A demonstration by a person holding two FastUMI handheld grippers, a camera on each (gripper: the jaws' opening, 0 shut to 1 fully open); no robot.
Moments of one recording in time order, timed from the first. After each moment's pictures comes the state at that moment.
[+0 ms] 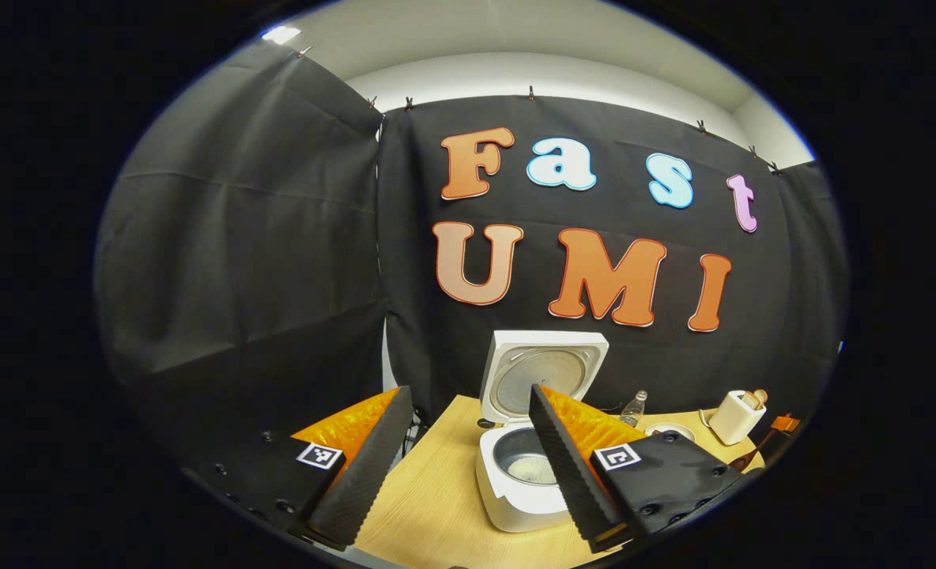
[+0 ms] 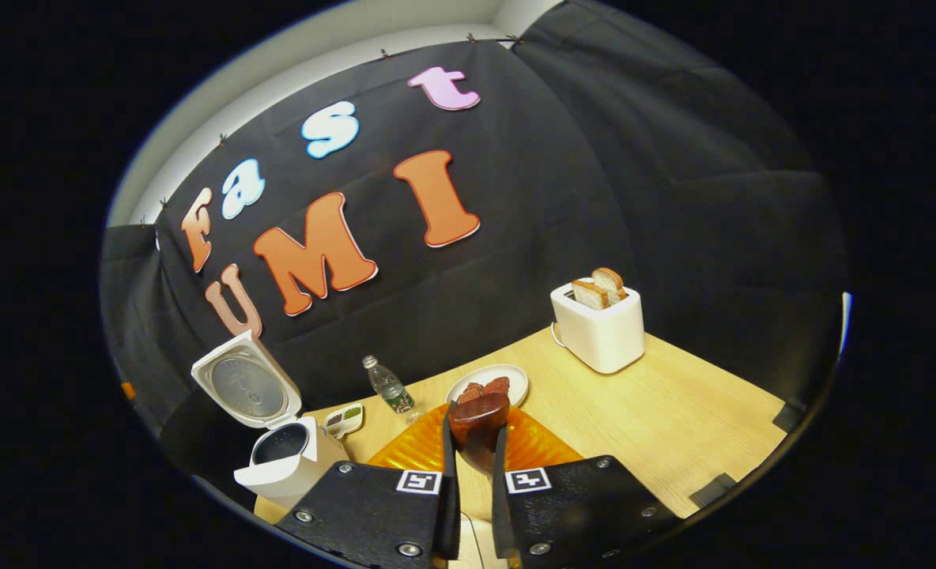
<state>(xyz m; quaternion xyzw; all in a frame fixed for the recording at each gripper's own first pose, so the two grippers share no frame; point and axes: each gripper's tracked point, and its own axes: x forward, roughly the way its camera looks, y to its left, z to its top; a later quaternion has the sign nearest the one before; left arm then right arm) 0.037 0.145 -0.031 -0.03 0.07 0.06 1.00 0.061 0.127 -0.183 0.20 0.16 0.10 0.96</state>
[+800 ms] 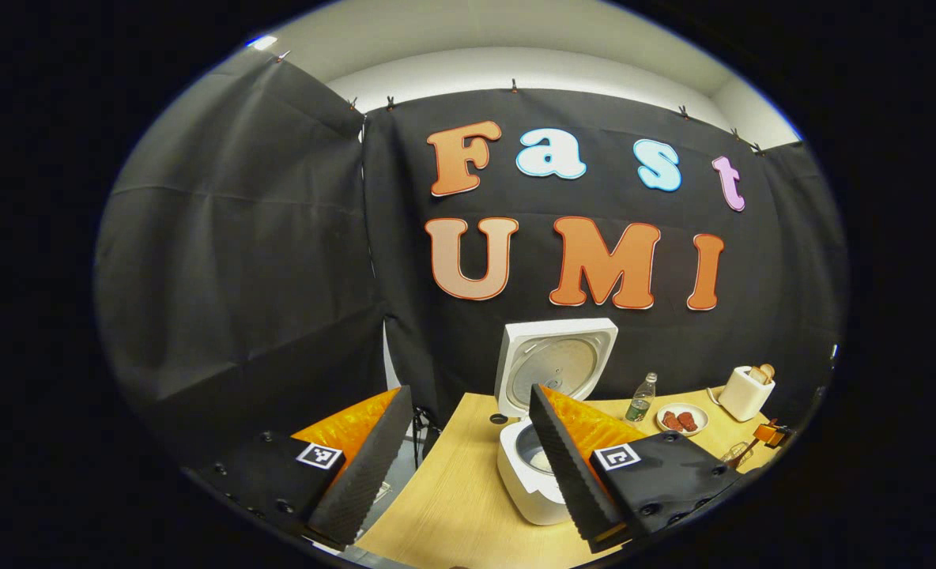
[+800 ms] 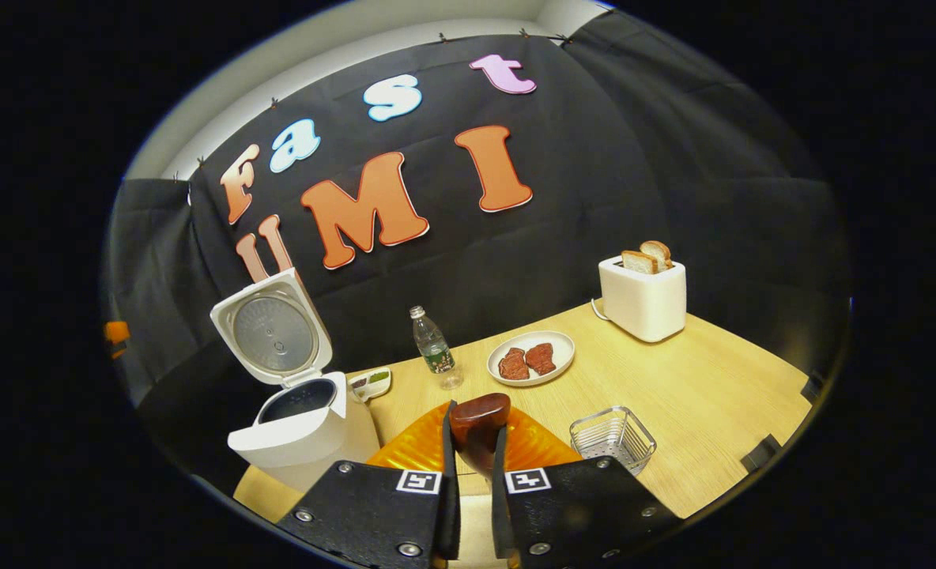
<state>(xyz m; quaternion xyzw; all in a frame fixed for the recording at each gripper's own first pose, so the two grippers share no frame) 0.040 0.174 -0.037 0.02 0.08 0.05 1.00 0.024 0.220 -0.254 0.15 0.17 0.15 0.96</state>
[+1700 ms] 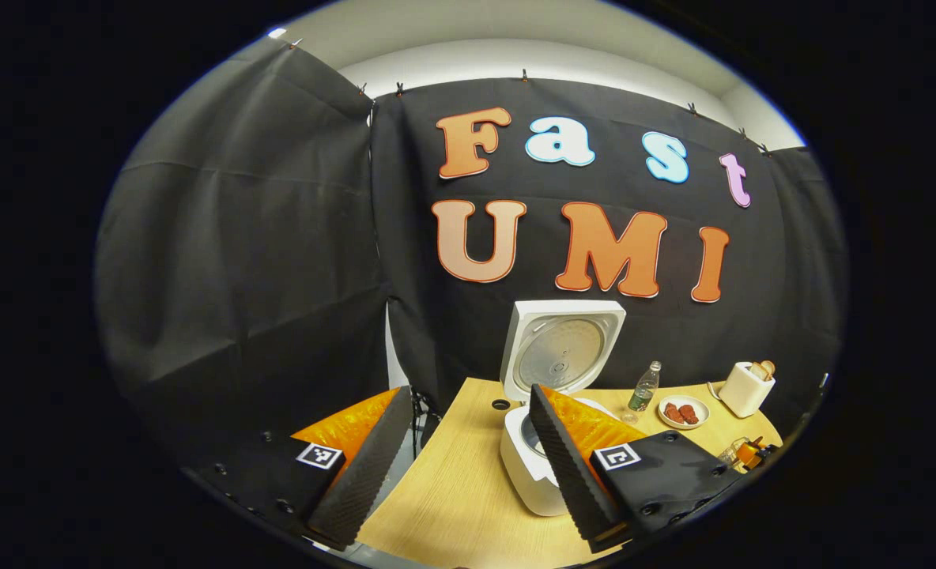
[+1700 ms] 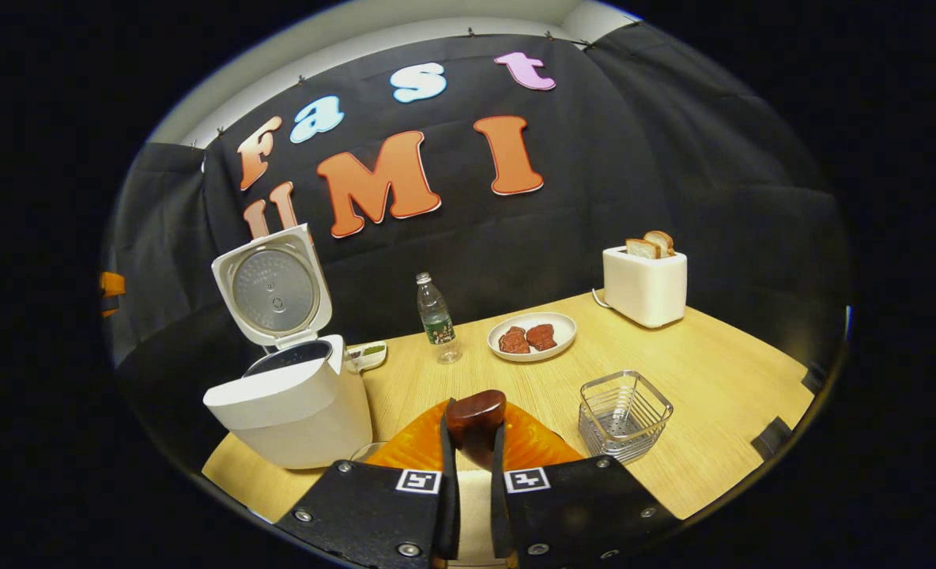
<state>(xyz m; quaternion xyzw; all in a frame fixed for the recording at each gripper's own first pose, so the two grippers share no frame) 0.036 0.191 -0.067 -0.01 0.10 0.05 0.99 -0.008 0.239 -0.295 0.13 0.17 0.14 0.97</state>
